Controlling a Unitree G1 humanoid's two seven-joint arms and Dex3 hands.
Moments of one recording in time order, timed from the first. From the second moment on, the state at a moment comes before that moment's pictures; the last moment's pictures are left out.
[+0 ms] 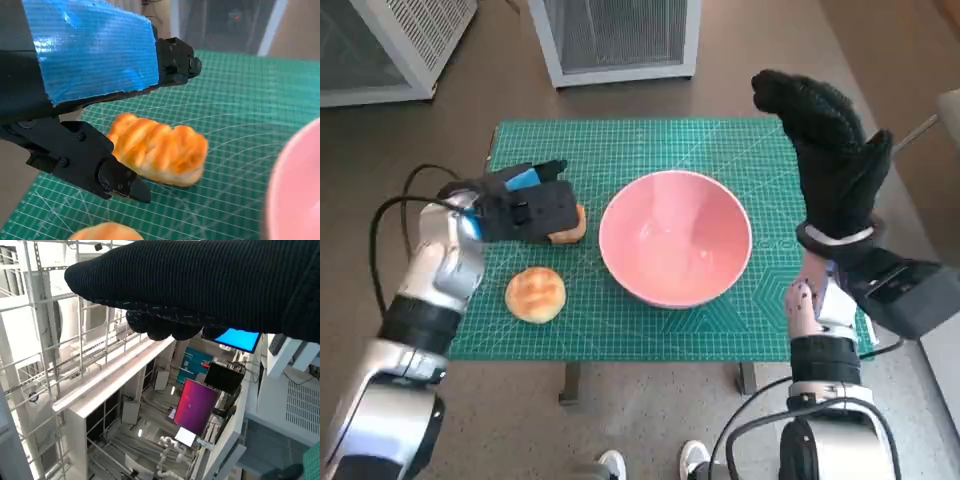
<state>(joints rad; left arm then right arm) -0.95 0.51 -0.40 0.78 0.60 0.21 -0.45 -0.83 -0.10 -0.24 0.73 0.36 -0.84 0.61</state>
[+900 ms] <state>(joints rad) -1.04 0.42 -0.47 1.23 0.63 0.02 -0.20 -0.82 -0.10 -0.24 0.70 0.39 -0.81 0.61</state>
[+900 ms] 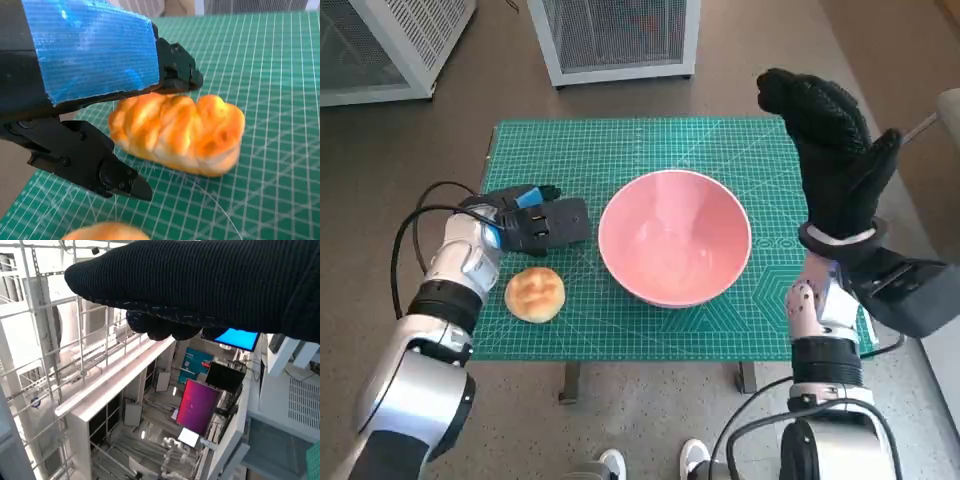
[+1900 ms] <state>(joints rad) -1.00 0.55 -0.35 0.84 0.58 -0.08 -0.13 -0.81 -0.09 -0.24 0.68 0.43 -0.78 0.65</state>
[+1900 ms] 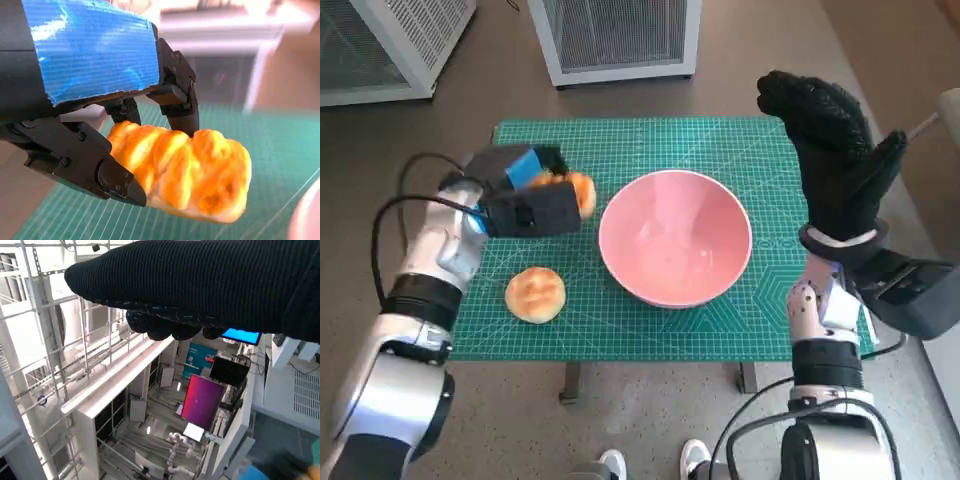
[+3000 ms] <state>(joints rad) -0.77 0.48 -0.28 0.03 0.54 -0.06 -0.27 -0.77 -0.09 -0.23 0.63 0.45 -0.74 0.66</state>
